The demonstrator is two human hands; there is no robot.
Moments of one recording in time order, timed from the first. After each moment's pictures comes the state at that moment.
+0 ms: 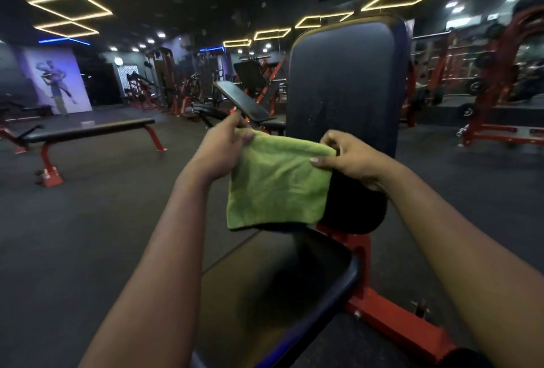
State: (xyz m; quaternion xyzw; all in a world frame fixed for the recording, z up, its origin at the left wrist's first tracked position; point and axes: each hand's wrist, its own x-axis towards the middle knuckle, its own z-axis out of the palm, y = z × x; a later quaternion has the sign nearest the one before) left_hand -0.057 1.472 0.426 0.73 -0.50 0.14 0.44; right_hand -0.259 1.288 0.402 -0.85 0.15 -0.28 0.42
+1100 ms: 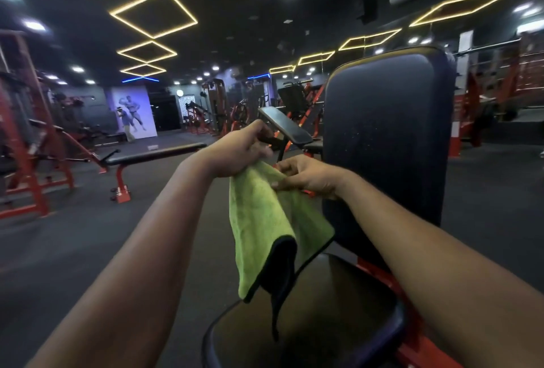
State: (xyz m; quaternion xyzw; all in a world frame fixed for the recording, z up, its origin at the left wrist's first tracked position) left_hand -0.046 1.506 0.502 0.78 -0.56 0.12 0.25; right_hand -0.148 1.331 0.434 -0.84 -0.06 -0.12 0.52
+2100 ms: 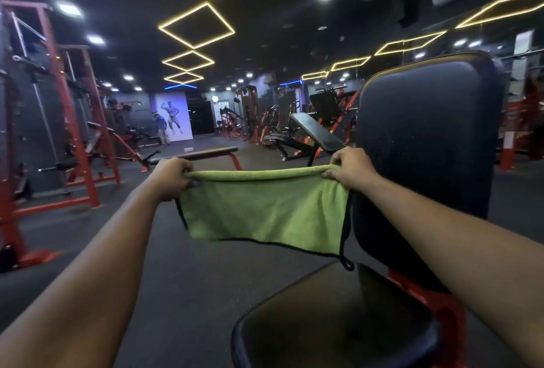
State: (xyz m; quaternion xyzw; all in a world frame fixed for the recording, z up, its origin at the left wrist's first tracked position) left_hand 0.047 1.656 0.472 0.92 -0.29 0.23 0.16; right_hand -0.121 1.301 0.445 -0.90 0.22 -0.32 0.20
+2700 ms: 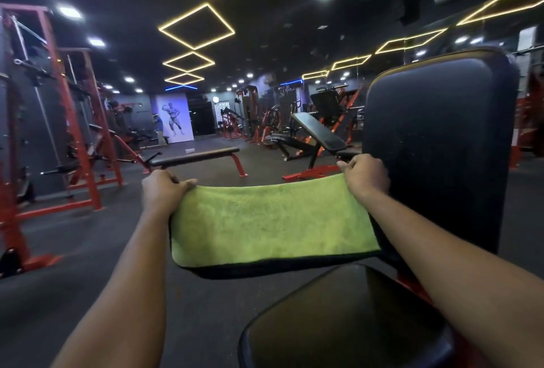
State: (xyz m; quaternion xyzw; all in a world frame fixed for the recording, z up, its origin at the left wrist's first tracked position) left_hand 0.049 1.661 0.447 0.87 -0.08 0.23 0.42; right_hand -0.111 1.311 0.421 -0.79 0.34 -0.44 0.27
